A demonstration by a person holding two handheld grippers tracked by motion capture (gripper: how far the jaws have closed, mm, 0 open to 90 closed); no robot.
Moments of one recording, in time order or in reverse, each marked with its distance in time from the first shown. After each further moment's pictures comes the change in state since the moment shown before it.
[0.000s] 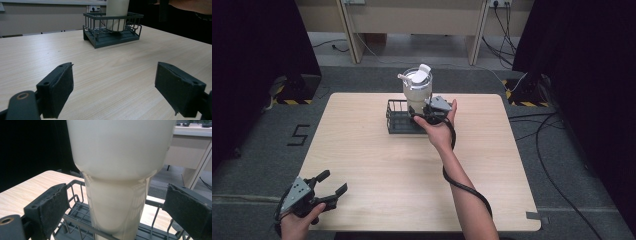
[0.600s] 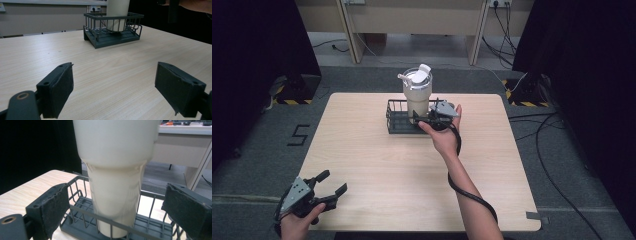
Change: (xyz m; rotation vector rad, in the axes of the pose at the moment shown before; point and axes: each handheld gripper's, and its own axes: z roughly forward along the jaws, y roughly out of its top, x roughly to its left) left arm 0.000 0.000 -0.001 0.001 0.003 0.003; right arm -0.004 -0.007 -0.025 -0.007 0.016 0.017
